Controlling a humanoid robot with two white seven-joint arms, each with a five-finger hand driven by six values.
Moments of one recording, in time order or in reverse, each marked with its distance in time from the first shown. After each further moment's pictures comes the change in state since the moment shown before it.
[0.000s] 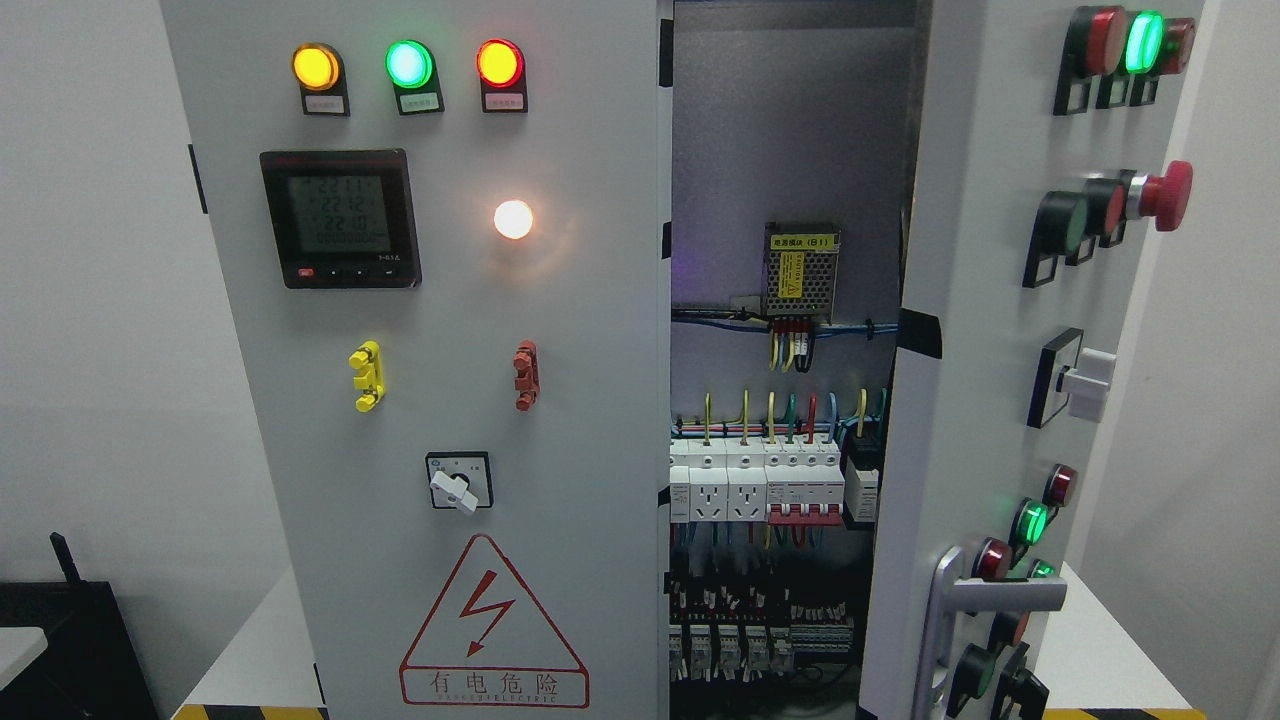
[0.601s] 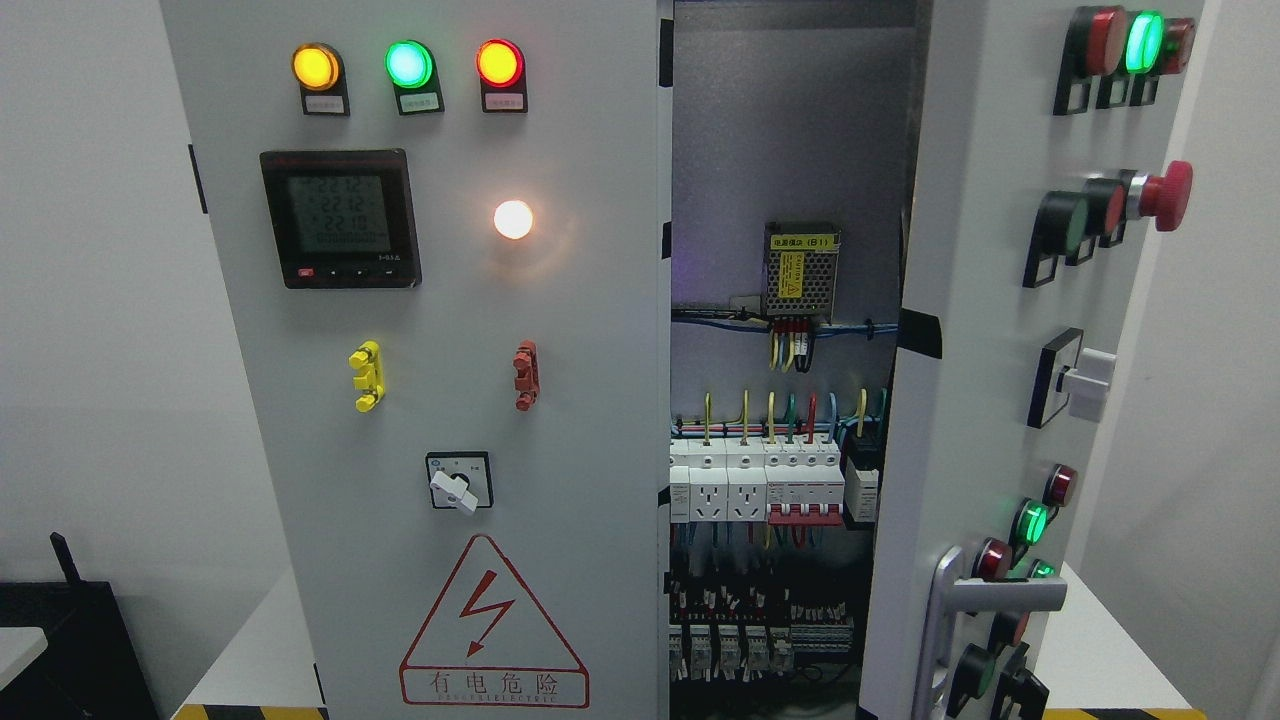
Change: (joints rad) left arm 0.000 0.000 0.000 0.000 0.000 -0.001 0.000; right arm 0.000 0.000 0.000 0.000 0.000 0.000 0.000
